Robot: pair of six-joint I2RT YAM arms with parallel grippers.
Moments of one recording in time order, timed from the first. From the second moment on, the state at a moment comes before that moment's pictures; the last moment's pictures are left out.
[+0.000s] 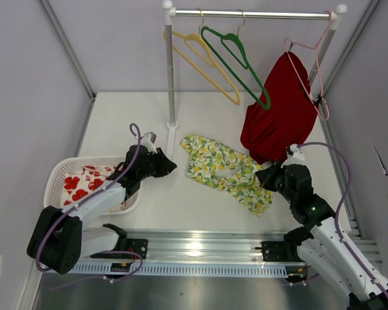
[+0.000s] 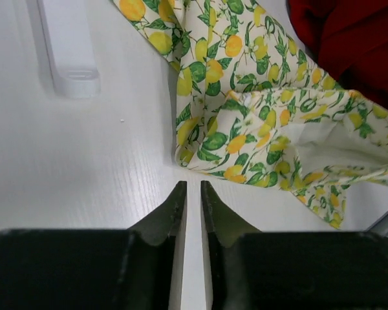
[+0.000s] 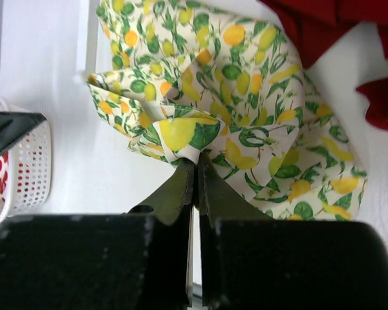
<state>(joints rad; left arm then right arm) -0.41 1.16 0.53 0.10 0.19 -0.61 0.41 0.61 0.53 -0.34 0.05 0.64</state>
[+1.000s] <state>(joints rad) -0.59 1.38 0.66 -0.06 0.20 -0.61 0.56 0.59 0.47 -0.47 0.16 0.73</state>
